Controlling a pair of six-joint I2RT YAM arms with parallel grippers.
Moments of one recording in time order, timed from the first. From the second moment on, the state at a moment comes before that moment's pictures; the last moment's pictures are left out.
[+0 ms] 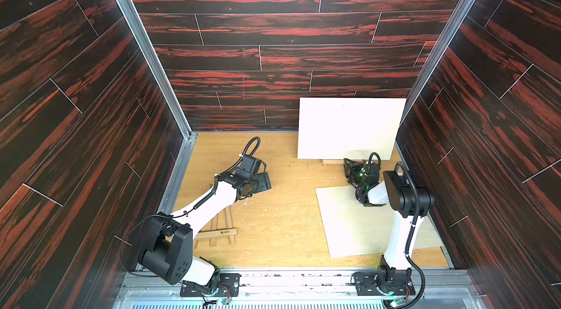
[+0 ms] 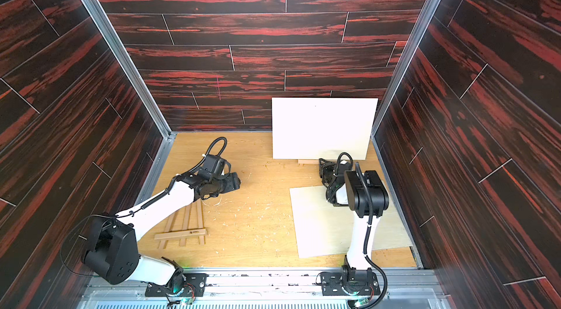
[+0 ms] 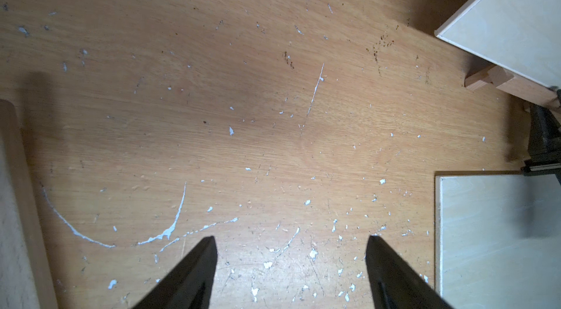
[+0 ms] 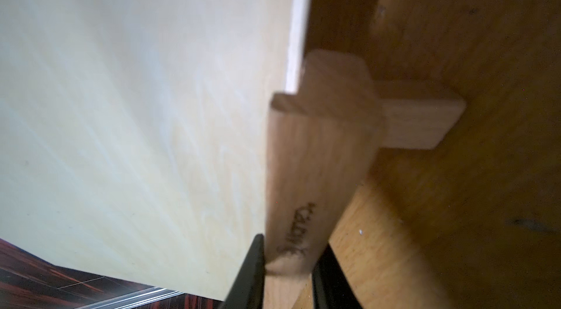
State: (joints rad) left arm -0.44 1.47 1.02 -0.50 0.00 -0.66; right arm 0.06 2.10 0.78 1.09 -0.25 1.48
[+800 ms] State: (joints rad) left arm -0.44 1.33 0.98 -0.56 -0.13 -0.63; right arm 0.24 2.10 0.71 1.18 -0.28 1.51
